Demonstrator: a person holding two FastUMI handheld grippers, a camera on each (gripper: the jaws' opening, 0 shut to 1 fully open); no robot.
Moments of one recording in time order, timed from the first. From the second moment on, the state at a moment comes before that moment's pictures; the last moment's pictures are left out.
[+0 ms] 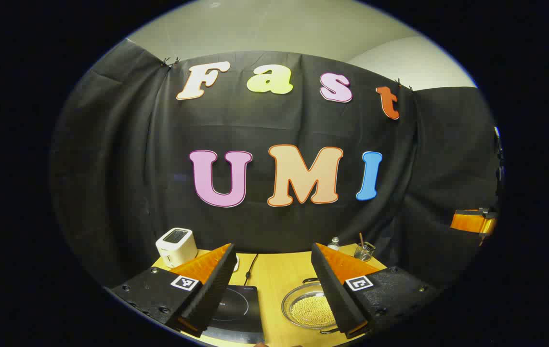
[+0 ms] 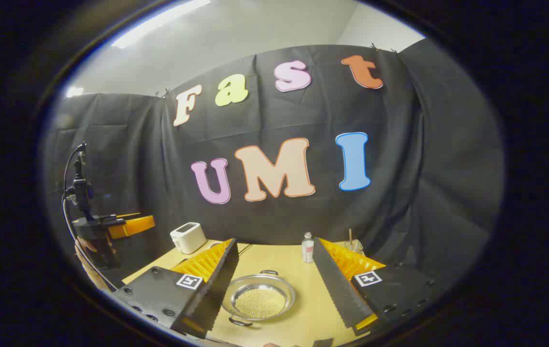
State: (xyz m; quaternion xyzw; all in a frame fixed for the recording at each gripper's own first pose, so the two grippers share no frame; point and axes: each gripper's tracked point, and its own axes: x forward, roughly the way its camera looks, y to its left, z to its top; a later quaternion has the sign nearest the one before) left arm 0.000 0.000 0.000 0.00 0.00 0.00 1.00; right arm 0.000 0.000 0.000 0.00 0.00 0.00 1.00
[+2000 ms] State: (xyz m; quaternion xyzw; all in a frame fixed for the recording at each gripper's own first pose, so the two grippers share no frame) left arm -0.079 0.051 -0.055 -0.02 -0.01 0.00 1.00; right arm 0.027 0.092 -0.196 0.03 0.12 0.17 0.98
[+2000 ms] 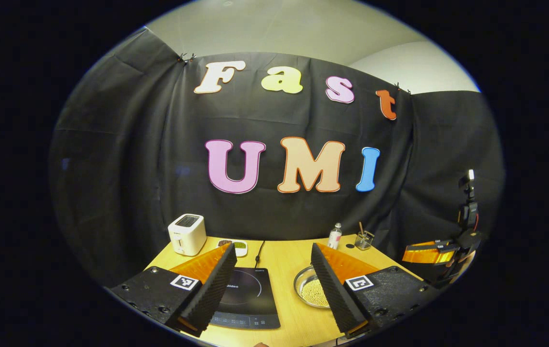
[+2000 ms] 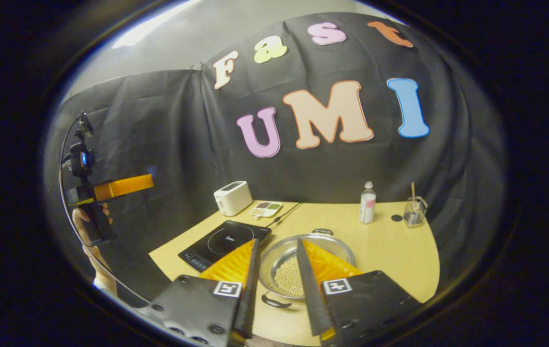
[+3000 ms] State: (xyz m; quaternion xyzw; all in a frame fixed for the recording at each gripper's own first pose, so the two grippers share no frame) left arm -0.093 0.057 -0.050 0.05 -0.04 0.04 1.00; right arm 0.023 0.196 -0.419 0.08 0.36 0.29 0.88
